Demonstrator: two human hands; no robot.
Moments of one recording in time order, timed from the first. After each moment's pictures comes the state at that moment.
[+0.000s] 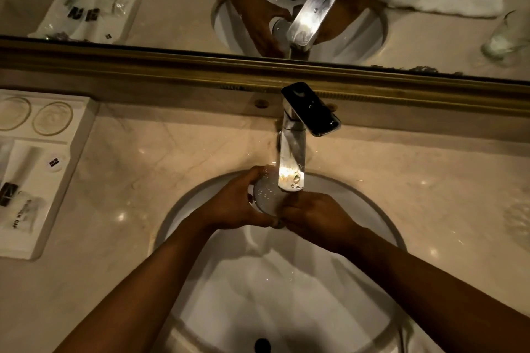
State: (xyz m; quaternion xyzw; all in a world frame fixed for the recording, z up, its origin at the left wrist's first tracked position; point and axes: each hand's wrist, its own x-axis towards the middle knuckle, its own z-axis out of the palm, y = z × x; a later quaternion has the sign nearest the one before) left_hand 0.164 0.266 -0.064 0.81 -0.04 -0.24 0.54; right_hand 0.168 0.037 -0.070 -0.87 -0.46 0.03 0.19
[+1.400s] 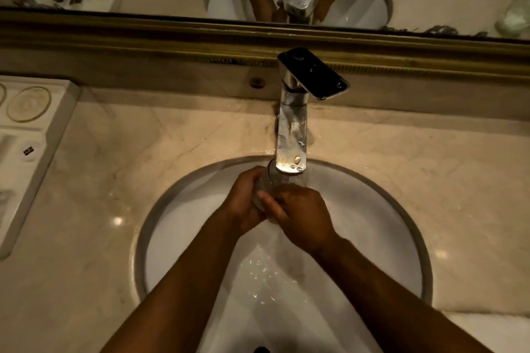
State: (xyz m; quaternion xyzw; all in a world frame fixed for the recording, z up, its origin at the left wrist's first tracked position) left_hand 0.165 0.220 -0.119 0.42 0.32 -0.31 0.79; right_hand 0.142 0.084 -0.098 -0.92 -0.19 0.02 0.34
